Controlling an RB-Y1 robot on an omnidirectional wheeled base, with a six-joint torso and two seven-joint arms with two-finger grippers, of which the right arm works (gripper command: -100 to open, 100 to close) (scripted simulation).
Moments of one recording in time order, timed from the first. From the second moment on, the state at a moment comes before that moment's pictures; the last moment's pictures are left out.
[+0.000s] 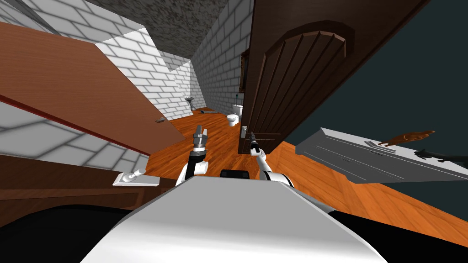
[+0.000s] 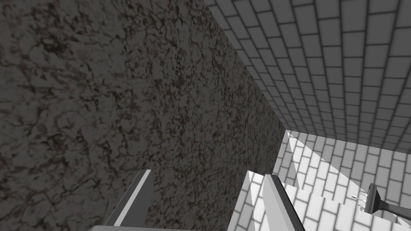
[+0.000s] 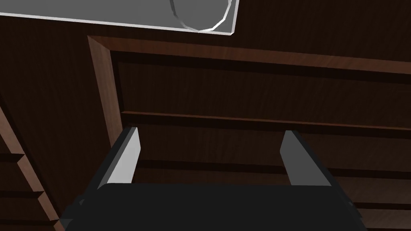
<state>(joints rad) -0.39 0.00 -0.22 -0.80 0.22 -0.41 -0.10</state>
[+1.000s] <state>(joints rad) -0.39 0.05 -0.22 -0.81 0.22 -0.41 -0.10</state>
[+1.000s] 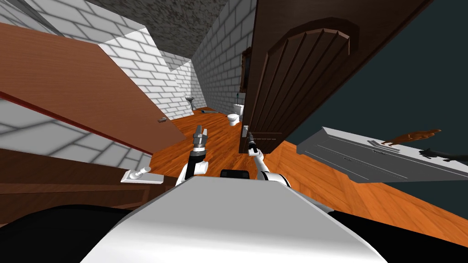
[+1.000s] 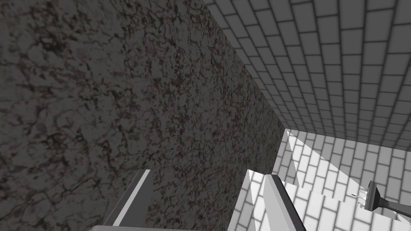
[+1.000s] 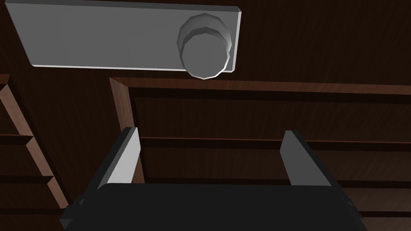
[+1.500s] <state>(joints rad) -0.38 0.01 -0.20 -0.82 0.26 -0.40 -0.15</state>
